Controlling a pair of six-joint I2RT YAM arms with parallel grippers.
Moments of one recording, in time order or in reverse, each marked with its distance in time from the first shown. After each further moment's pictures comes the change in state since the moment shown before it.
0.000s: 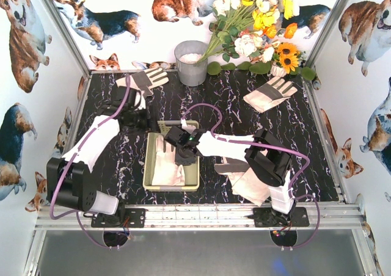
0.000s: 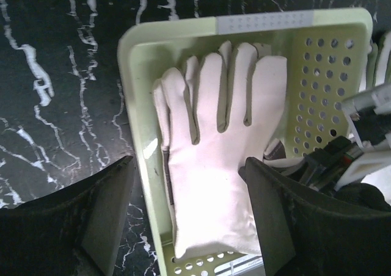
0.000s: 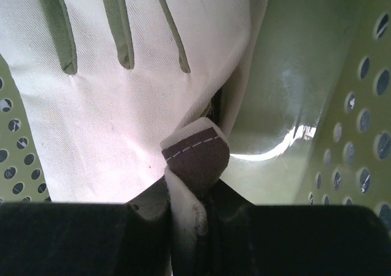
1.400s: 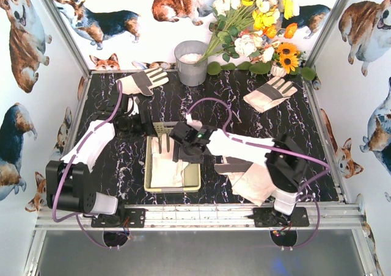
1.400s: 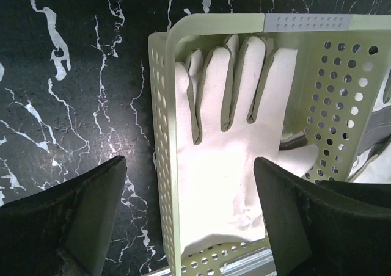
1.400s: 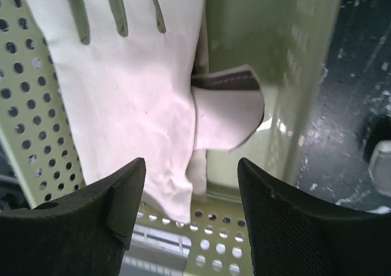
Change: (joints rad) left arm 0.101 -0.035 -0.106 0.034 0.067 -0.026; right arm 0.003 -0.161 -0.019 -0.099 0.020 -0.005
